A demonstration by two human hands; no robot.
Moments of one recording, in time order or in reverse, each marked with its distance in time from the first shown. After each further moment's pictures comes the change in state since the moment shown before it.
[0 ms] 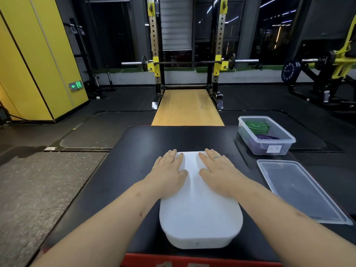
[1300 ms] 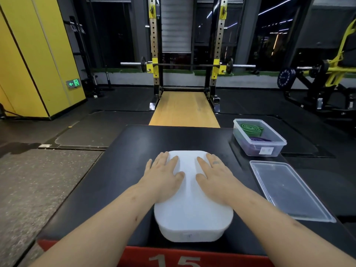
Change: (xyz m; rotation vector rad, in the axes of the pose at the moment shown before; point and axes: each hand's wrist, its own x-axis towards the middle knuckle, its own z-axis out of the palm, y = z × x) left_hand -0.021 0.008 0.009 -0.026 0.042 -0.074; right_hand -0.028 -0.004 0.006 0.005 -0.022 0.076
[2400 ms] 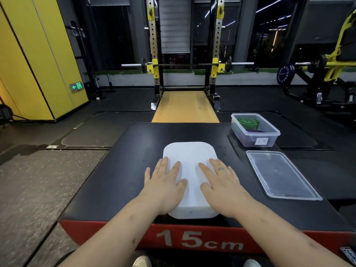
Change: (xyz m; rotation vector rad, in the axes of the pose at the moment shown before) left_hand -0.081 0.015 0.007 0.024 -0.013 -0.049; right_hand -0.085 -0.012 0.013 -0.030 0.069 -0.041
